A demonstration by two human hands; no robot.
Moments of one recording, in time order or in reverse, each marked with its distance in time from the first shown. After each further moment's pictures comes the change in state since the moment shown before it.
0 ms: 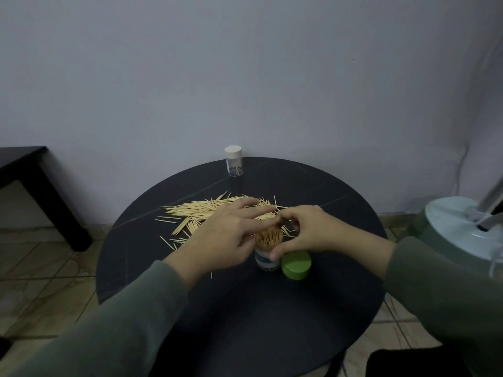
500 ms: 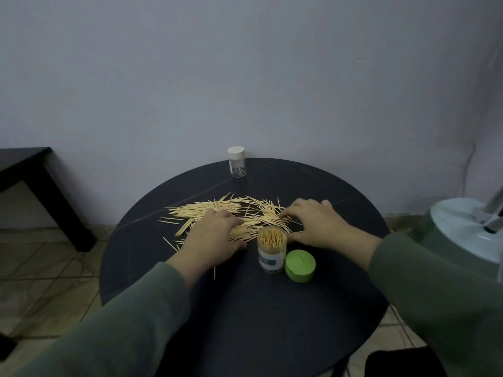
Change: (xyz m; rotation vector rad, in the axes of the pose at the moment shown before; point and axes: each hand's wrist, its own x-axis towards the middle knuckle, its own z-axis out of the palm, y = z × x) left_hand 0.000 -0.027 0.022 0.143 -0.200 -0.557; right_hand 0.033 0.034 0.015 -0.359 0.064 0.092
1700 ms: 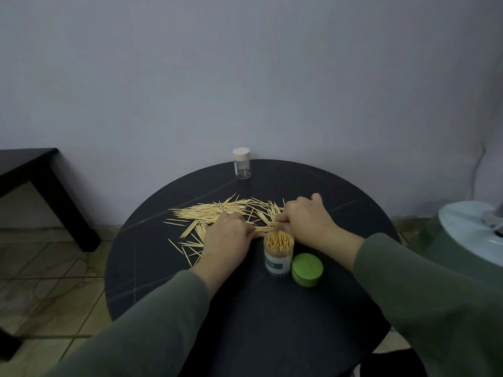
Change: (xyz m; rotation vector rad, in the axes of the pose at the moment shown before) left_hand 0.009 0.019 0.014 -0.021 0.210 -0.058; right_hand 0.018 -0.030 -0.001 -0.108 0.125 -0.005
